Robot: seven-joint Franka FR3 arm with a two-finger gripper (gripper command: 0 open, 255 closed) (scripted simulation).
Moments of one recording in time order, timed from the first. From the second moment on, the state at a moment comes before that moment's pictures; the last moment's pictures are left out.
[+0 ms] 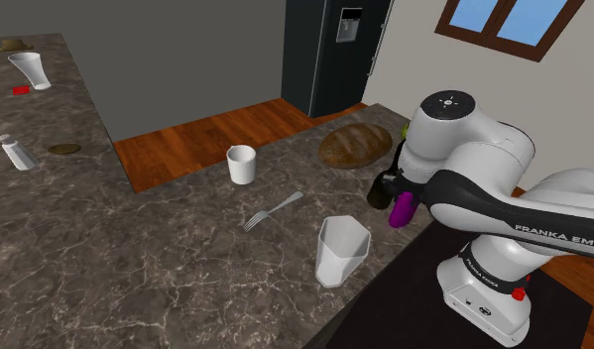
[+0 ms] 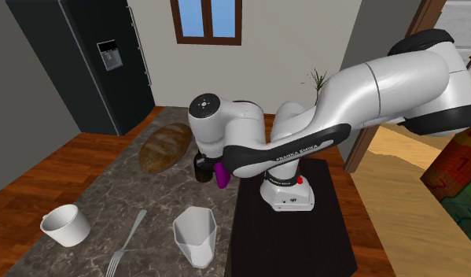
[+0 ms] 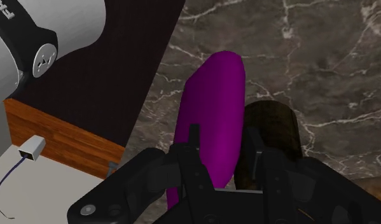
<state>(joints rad) -0.12 -1.08 0.91 -3.01 0.43 2.00 1.29</state>
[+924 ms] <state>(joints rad) -0.15 -1.18 0.76 -2.88 0.31 1.79 1.22</state>
